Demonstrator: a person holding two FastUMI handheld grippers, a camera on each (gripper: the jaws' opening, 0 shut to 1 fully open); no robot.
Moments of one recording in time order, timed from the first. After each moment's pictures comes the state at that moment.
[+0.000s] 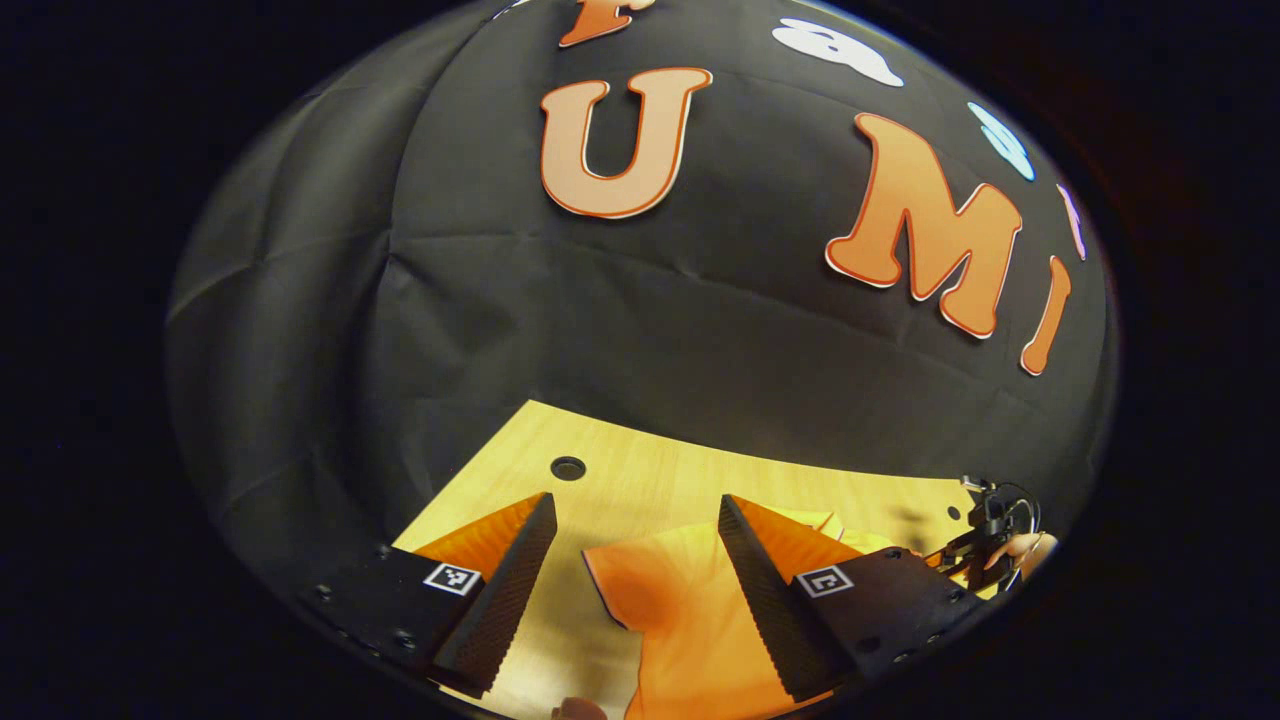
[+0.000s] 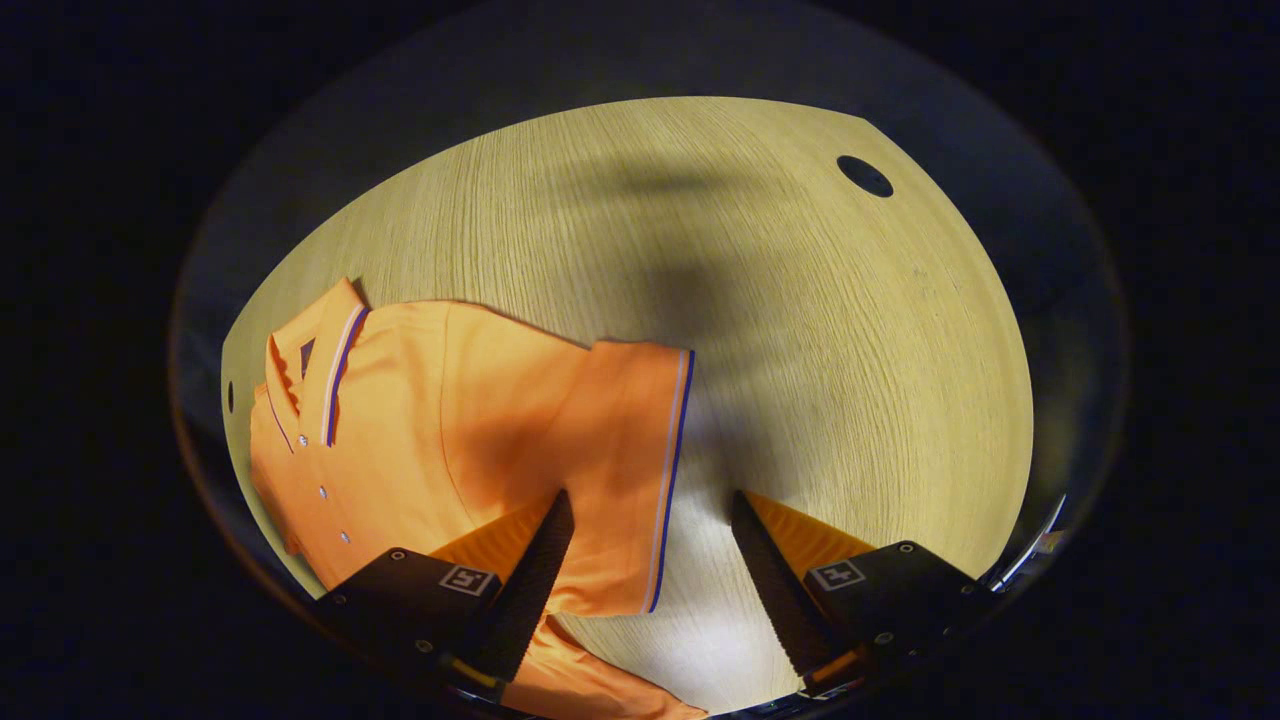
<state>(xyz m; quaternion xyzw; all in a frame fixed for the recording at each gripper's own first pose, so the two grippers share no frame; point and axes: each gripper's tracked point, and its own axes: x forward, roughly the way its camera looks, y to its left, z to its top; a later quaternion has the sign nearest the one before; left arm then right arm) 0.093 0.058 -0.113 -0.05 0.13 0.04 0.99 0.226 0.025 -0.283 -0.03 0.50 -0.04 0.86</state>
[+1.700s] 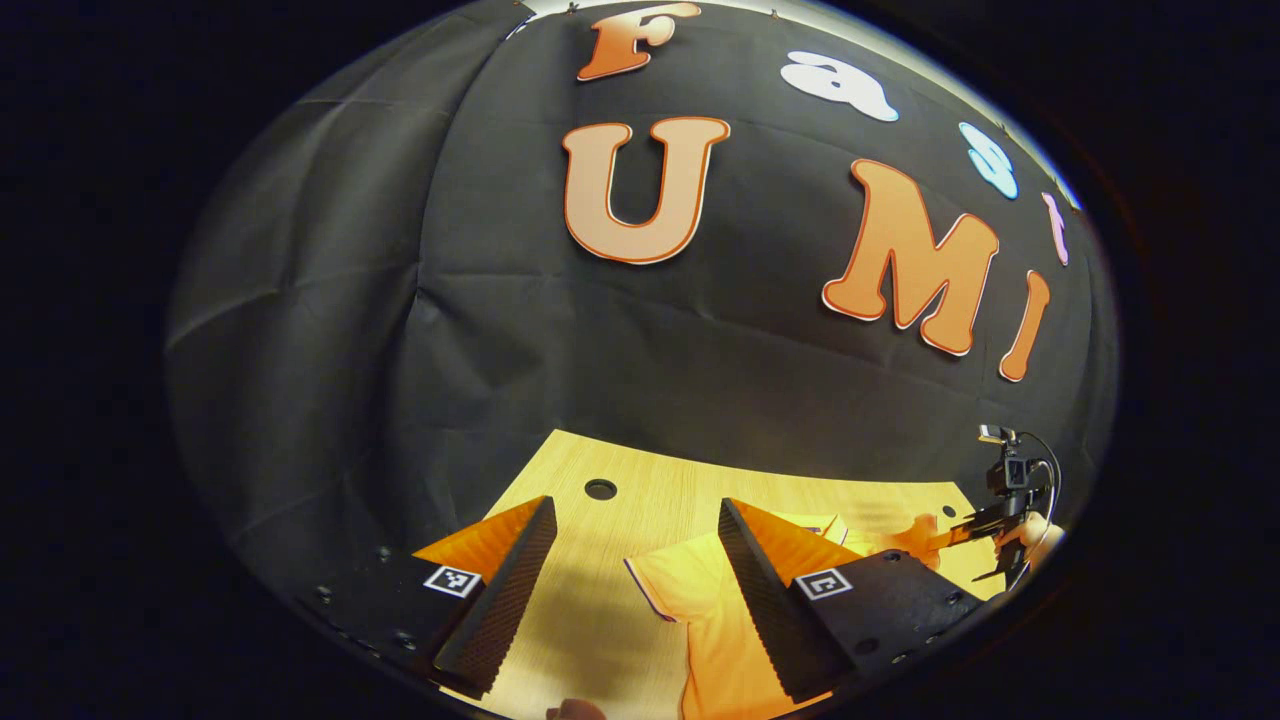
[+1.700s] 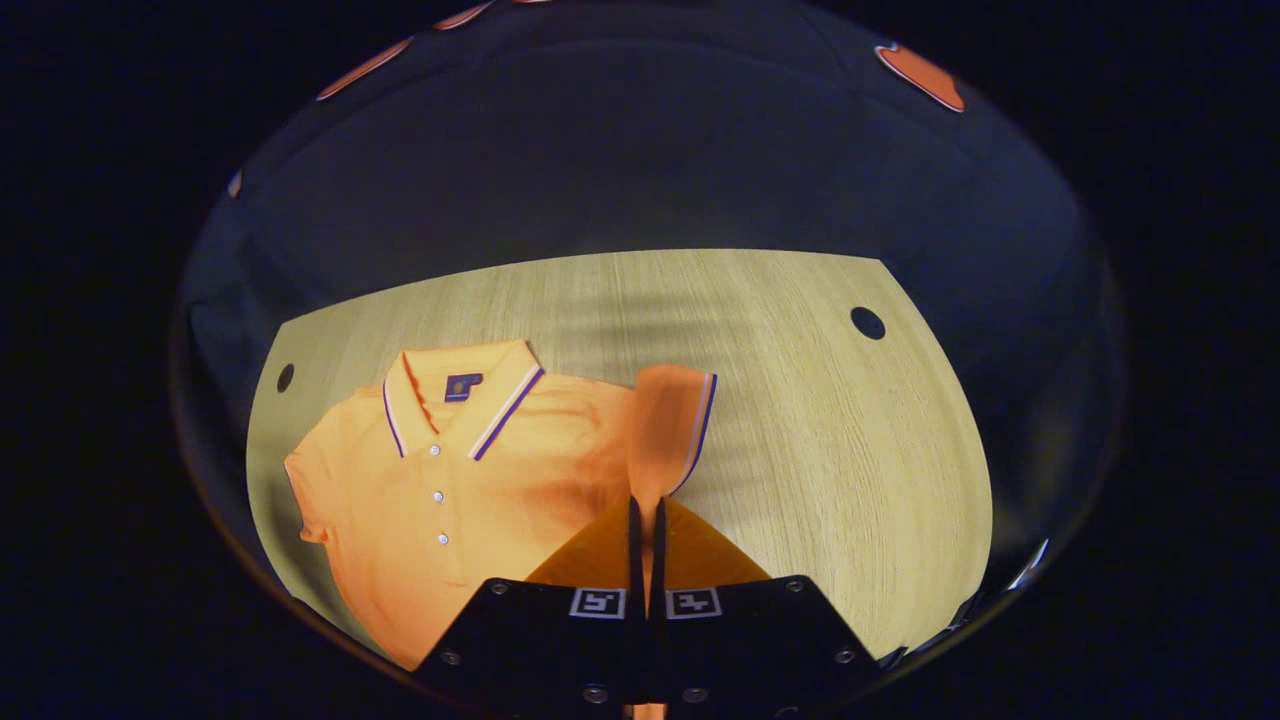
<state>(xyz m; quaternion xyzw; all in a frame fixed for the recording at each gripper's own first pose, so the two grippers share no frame) 0.030 0.116 -0.075 -0.03 0.08 0.03 1.00 0.188 0.122 -0.198 -0.11 0.33 0.01 0.94</state>
